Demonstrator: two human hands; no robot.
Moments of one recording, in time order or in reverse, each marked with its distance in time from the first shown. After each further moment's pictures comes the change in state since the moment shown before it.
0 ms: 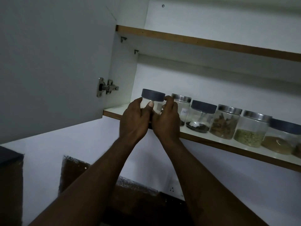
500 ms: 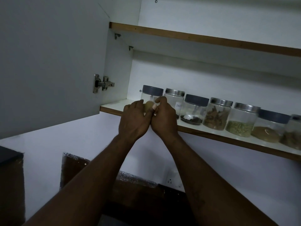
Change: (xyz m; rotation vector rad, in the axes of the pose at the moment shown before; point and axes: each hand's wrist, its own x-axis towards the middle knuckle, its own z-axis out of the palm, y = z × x) left_hand -0.014 0.007 0.002 0.276 -0.095 0.138; right_hand -0.013 -0.001 -0.023 0.017 -0.113 -0.058
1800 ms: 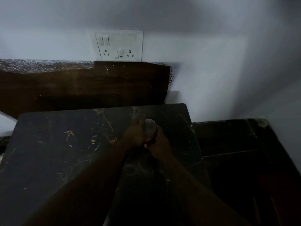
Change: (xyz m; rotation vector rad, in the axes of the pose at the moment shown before) left_hand -0.460 -0.004 0.339 -0.069 -1.391 -0.232; right_hand -0.525 0.311 -0.050 -0.047 -0.626 1.244
